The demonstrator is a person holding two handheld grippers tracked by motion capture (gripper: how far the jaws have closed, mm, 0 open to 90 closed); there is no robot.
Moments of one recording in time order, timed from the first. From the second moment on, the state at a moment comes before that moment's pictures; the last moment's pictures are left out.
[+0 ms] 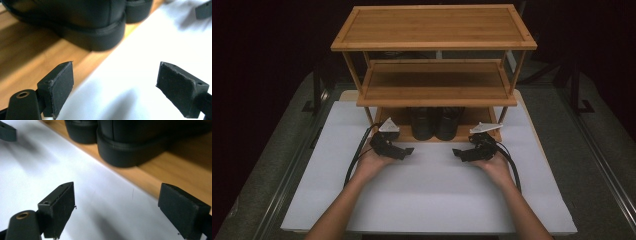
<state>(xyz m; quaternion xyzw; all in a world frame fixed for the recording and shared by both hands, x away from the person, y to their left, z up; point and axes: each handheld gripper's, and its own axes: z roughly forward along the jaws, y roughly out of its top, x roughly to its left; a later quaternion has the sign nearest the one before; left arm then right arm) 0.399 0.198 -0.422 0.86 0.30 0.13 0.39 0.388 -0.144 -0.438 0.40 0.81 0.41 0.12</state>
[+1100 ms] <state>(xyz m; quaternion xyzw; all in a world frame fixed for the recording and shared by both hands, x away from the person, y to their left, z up) 0.261 0.315 -0.448 0.86 0.34 0.15 0.34 0.264 -0.253 -0.457 0.45 0.81 0.34 0.18</state>
